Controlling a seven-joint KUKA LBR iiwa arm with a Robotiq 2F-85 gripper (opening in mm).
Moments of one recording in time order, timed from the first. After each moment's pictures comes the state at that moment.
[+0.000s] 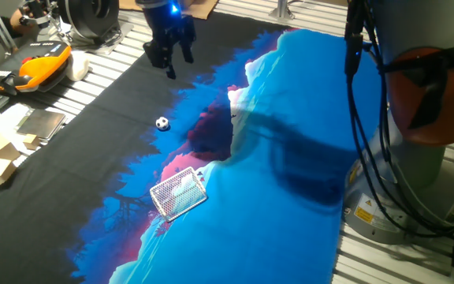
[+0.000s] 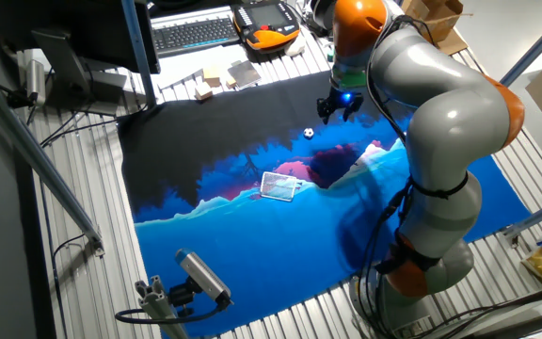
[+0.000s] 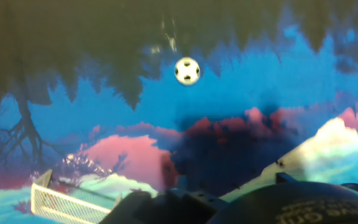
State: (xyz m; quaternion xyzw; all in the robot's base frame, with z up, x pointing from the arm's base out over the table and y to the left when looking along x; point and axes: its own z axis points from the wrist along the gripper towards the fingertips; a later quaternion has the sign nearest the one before) arm 0.515 0.000 0.236 -0.10 -0.99 0.01 0.07
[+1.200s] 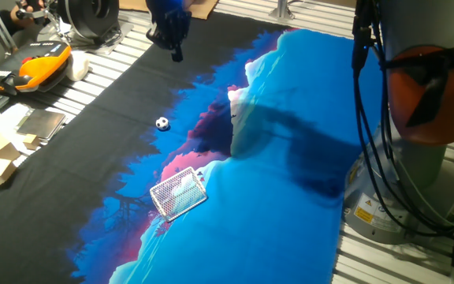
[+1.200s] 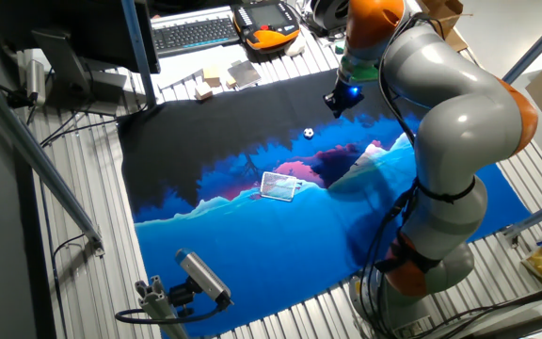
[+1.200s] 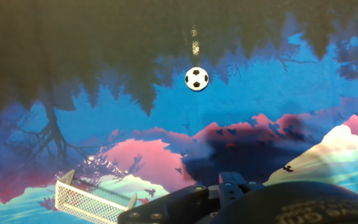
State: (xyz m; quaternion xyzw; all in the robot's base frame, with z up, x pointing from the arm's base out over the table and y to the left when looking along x) arm 0.518 -0.001 0.260 -0.05 -1.00 -0.03 0.04
